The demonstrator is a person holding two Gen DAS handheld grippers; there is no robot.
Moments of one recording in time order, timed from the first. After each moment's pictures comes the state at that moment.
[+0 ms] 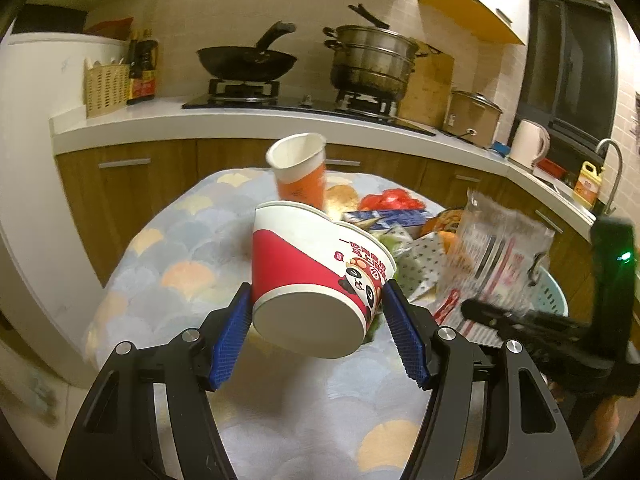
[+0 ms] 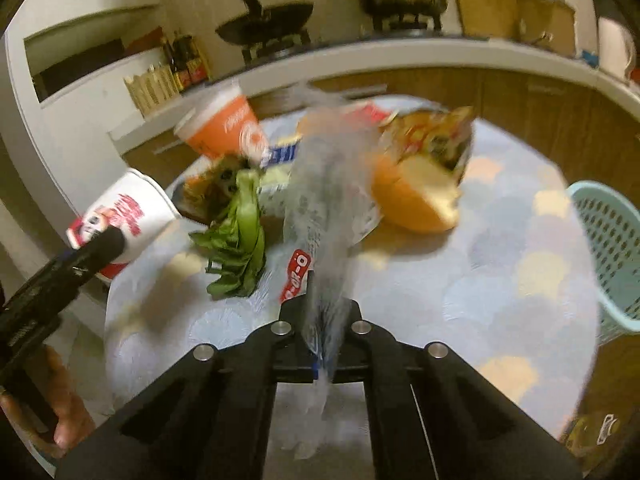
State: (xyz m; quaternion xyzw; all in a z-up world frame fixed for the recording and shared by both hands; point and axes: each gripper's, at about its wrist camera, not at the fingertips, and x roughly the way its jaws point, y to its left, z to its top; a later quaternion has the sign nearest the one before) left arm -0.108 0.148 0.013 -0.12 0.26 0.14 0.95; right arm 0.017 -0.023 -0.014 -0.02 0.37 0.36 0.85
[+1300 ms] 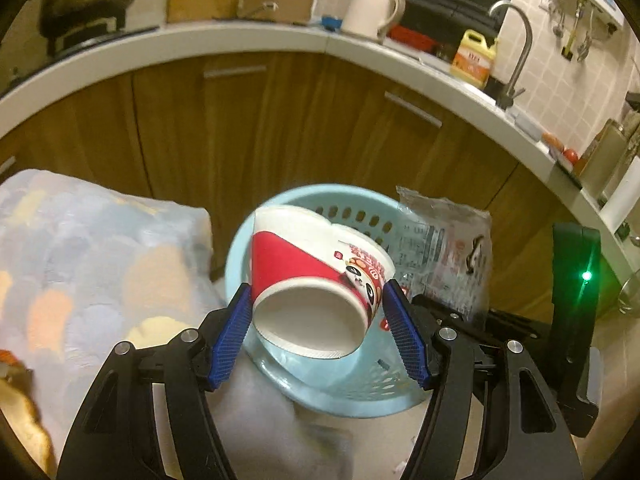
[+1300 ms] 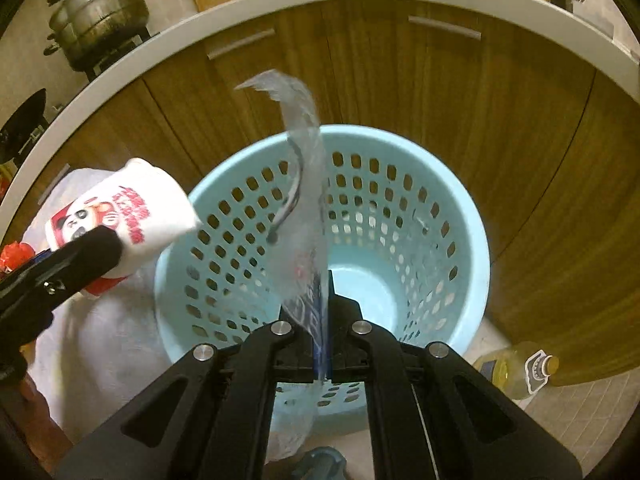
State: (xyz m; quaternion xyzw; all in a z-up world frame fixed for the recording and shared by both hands) left arm 0.232 -0.138 -0.059 -0.06 0.42 -0.15 0.90; right arm 0.233 -0.307 -0.094 0.07 0.46 0.07 0.88
